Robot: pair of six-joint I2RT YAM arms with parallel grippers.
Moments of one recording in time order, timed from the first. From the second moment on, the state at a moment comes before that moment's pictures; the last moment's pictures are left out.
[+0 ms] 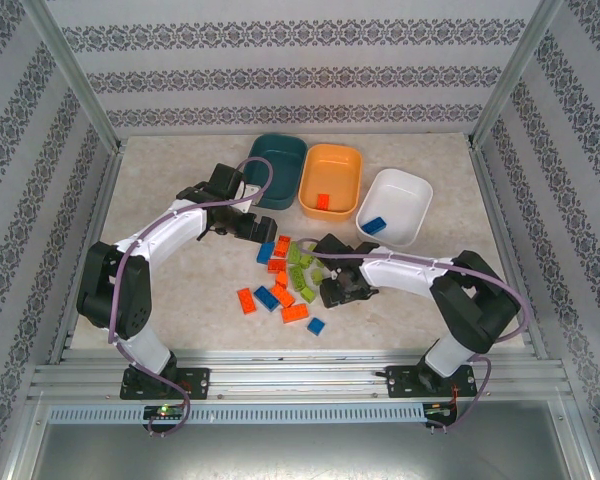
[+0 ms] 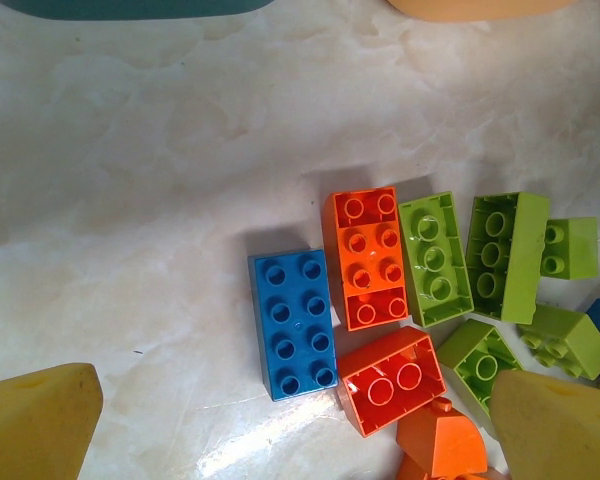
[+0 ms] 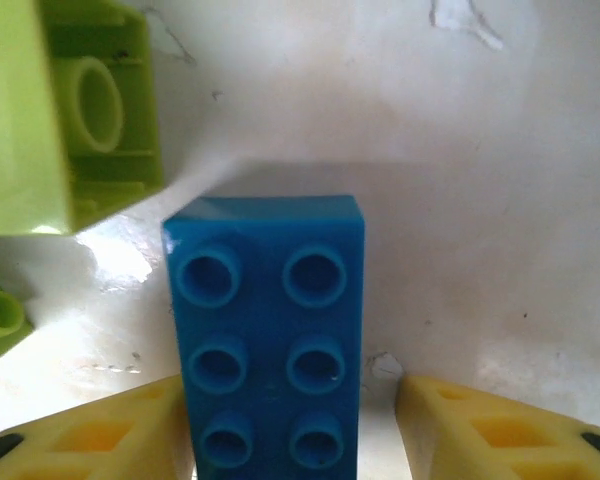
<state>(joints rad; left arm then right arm) -0.34 1.68 1.25 -0.68 0.27 -0.11 0.75 1.62 0.87 -0.67 0.02 0.46</state>
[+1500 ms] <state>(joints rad) -0.48 1.78 1.27 -0.71 0.24 -0.08 0.07 1.86 1.27 -0.61 -0.10 0.37</state>
